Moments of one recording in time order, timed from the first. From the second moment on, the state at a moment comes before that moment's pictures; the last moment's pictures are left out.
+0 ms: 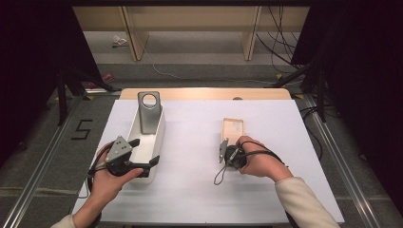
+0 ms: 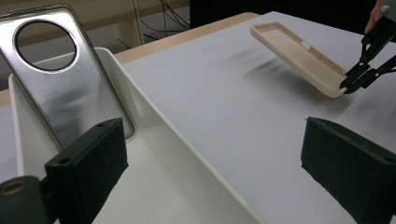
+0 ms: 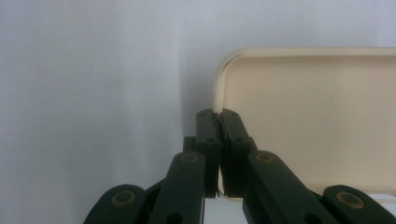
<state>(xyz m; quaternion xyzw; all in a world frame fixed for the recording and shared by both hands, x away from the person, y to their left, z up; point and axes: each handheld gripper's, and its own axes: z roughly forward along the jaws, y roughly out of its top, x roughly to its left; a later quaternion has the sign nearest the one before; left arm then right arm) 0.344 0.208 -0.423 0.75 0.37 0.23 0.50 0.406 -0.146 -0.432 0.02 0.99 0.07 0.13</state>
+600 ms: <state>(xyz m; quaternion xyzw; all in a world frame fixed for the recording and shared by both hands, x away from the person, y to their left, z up) 0.344 0.208 -0.423 0.75 0.37 0.23 0.50 0.402 -0.166 -0.432 0.07 0.97 0.18 0.15</state>
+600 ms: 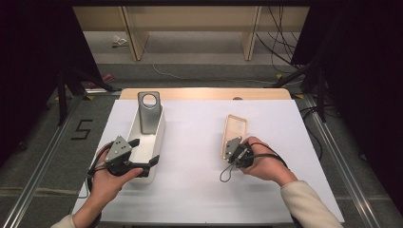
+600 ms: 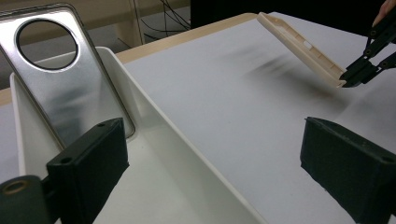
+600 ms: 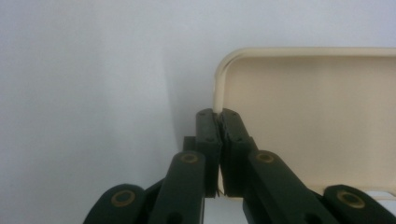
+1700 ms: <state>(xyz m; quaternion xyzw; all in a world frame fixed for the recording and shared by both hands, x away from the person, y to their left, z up) 0.392 0.142 -0.386 0.76 0.35 0.22 0.49 0.371 -0.150 -0.428 0.05 0.95 0.28 0.16</state>
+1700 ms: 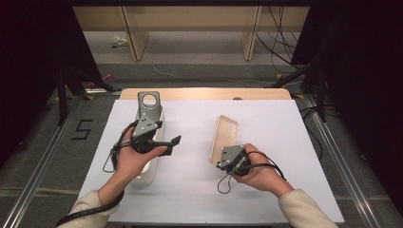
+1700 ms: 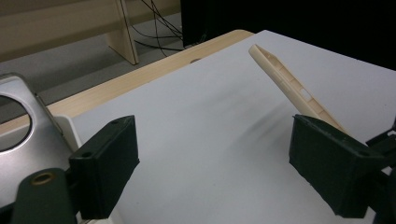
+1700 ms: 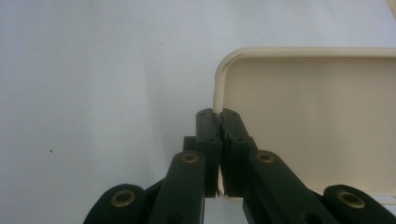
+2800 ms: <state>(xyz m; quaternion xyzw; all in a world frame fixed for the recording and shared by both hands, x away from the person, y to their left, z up) 0.458 0.042 -0.368 0.81 0.36 0.14 0.43 0.359 -0.131 -0.422 0.02 0.94 0.29 0.17</state>
